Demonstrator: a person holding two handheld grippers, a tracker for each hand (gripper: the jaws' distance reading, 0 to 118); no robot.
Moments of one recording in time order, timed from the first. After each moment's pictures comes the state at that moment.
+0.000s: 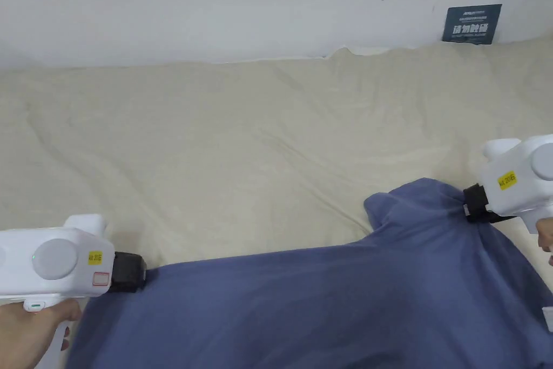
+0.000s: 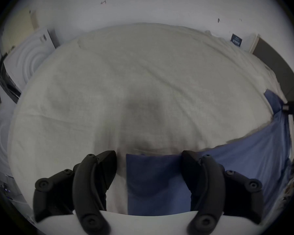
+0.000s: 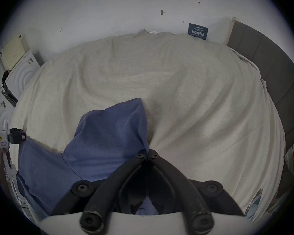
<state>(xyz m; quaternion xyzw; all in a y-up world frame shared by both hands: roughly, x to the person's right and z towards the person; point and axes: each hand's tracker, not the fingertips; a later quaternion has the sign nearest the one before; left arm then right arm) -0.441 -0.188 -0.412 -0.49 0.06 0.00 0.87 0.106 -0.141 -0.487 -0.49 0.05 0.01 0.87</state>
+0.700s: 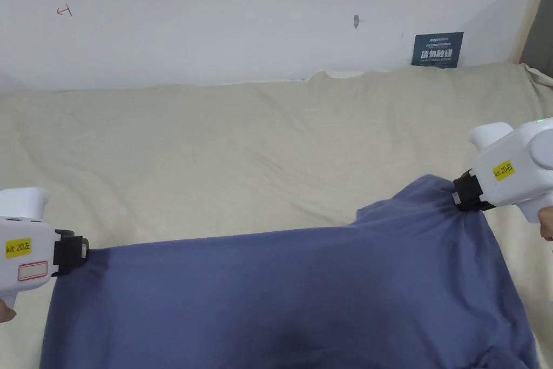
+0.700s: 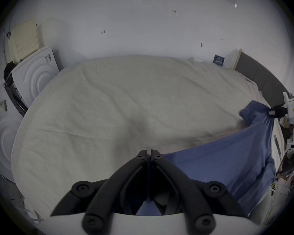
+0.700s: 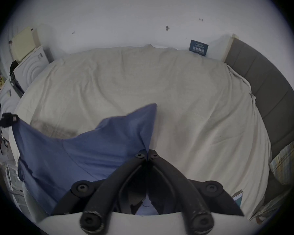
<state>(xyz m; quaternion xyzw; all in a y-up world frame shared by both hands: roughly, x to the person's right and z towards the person) -0.439 -0.073 -0.324 -0.39 0.01 0.03 0.92 0.116 -0.064 -0.420 -0.44 0.07 0.06 0.89</state>
